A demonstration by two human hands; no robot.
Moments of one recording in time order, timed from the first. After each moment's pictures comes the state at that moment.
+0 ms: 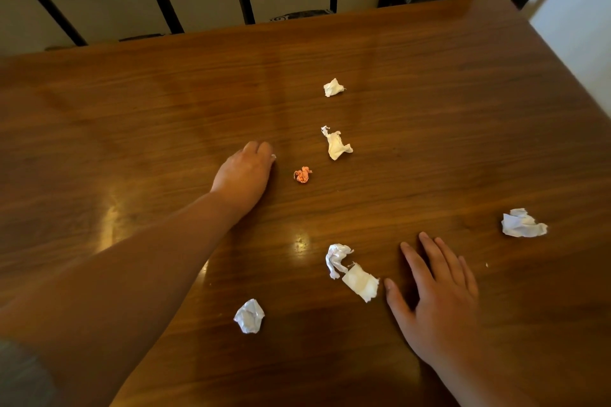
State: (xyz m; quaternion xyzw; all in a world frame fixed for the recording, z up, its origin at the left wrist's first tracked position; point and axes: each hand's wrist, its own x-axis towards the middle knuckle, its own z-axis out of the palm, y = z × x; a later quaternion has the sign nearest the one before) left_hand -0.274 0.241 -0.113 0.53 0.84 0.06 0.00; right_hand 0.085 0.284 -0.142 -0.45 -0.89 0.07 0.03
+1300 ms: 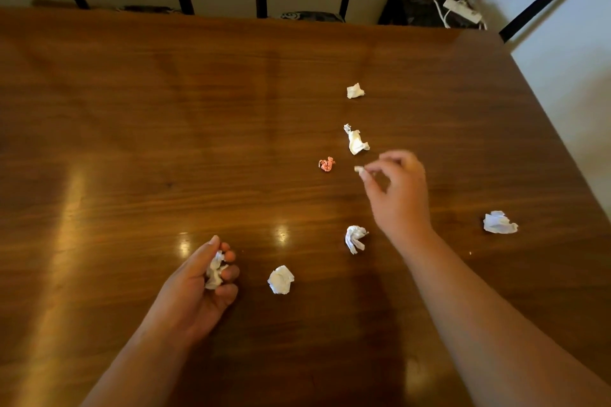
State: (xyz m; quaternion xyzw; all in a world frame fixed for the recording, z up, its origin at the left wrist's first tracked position) left_hand -0.200 0.026 -0.074 -0.15 0.41 0.71 0.55; right_hand -0.058 0.301 -0.043 -0.40 -0.87 0.21 0.21
